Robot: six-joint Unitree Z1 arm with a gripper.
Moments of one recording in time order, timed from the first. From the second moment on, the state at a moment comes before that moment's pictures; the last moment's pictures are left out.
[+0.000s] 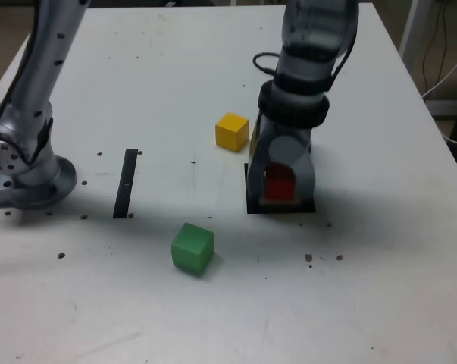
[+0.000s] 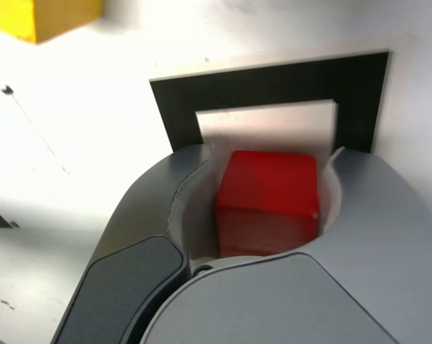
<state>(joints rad) -0.03 2.15 -1.53 1.15 -0.07 0.09</state>
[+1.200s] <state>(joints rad) 0.18 1.92 -1.49 1.32 0.08 0.20</state>
